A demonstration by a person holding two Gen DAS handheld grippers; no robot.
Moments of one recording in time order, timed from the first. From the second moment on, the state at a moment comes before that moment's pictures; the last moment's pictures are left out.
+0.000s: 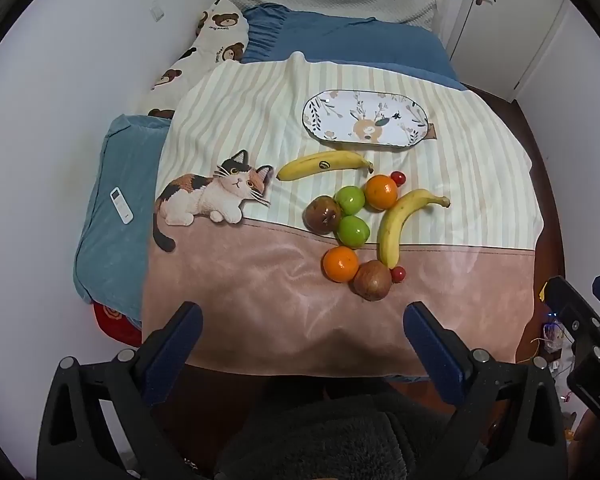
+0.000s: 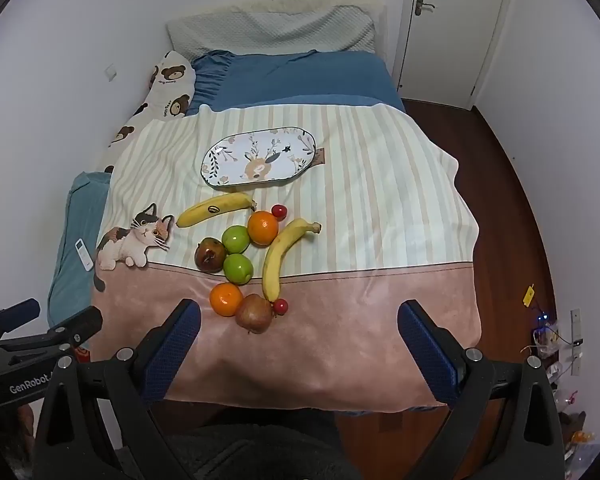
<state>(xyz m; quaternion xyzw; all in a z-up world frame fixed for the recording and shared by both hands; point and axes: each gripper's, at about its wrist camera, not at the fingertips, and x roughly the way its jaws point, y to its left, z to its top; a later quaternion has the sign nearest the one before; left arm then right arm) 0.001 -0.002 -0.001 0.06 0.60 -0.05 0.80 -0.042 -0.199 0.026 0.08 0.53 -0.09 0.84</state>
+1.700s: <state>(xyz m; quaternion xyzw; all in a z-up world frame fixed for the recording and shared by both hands) 0.011 0.007 0.018 0.06 0.59 -0.05 0.81 -0.036 -0.186 0.024 0.09 0.53 -0.09 0.84</state>
